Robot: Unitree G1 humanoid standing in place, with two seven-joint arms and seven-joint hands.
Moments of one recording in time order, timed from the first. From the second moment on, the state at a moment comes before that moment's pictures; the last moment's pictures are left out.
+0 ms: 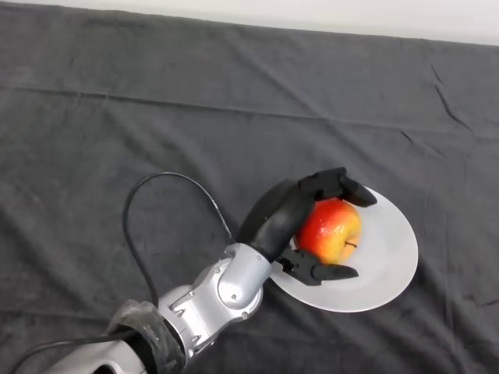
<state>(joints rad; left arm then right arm) -0.70 0.15 -0.98 0.80 -0.14 -0.42 0.39 -0.45 -0.37 -0.81 1.76 0.02 -1.23 -0.29</state>
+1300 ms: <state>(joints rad) -0.77 0.26 -0.96 0.84 -0.21 -0.56 0.44 -0.45 -0.37 -0.81 1.76 0.02 -1.23 -0.29</state>
